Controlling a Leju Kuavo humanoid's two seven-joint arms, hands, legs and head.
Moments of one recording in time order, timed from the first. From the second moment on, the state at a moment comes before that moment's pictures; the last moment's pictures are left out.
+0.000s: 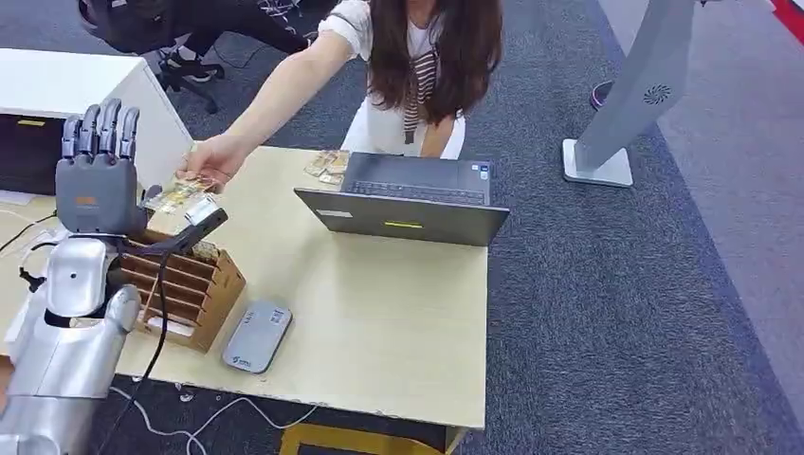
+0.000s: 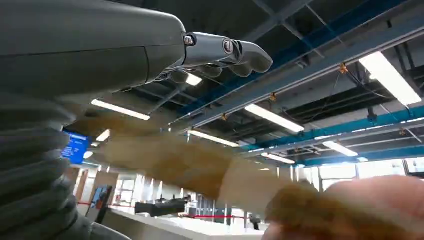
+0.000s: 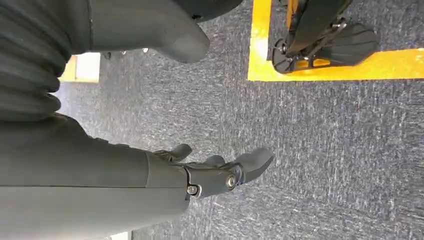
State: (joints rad) left arm -0.46 0.34 -0.09 -1.33 -1.40 0.44 0.11; right arm -0.04 0.12 -0.37 -0.19 0.42 -0.15 0.04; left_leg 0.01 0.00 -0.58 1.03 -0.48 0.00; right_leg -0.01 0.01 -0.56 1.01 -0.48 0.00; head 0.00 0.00
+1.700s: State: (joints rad) left arm -0.47 0.33 -0.15 -1.17 -1.44 0.44 0.08; right arm -0.04 0.13 -0.35 -0.19 0.44 -0.14 0.02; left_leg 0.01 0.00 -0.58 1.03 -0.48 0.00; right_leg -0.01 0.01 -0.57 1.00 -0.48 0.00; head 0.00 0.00
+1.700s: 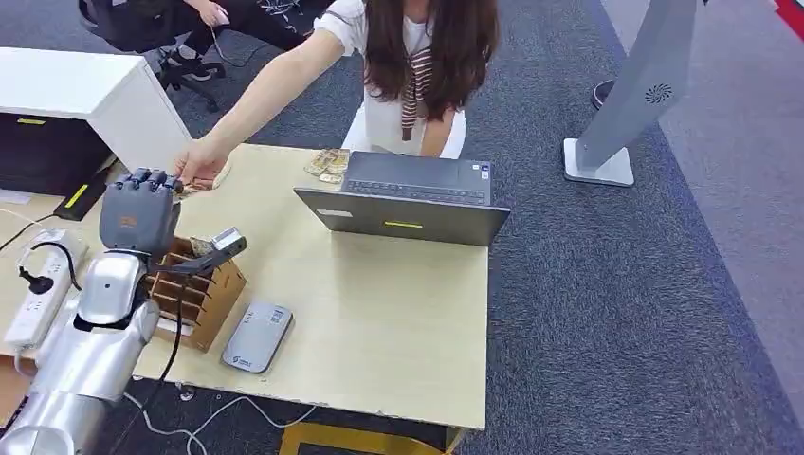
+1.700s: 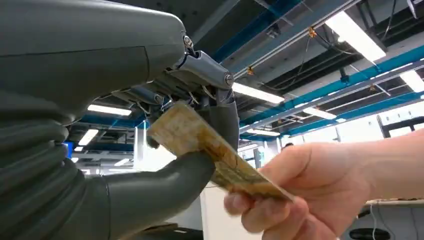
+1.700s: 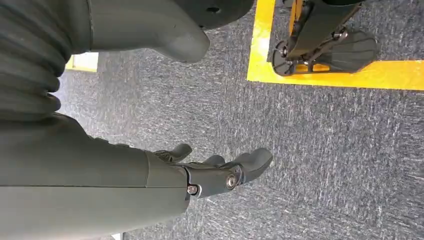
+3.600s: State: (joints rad) left arm -0.03 0.33 -0.29 -1.60 -1.32 0.13 0.10; right arm -0.03 0.13 -0.41 -0.19 0.42 -0.16 0.01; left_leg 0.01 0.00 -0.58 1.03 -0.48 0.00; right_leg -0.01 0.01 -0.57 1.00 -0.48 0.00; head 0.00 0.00
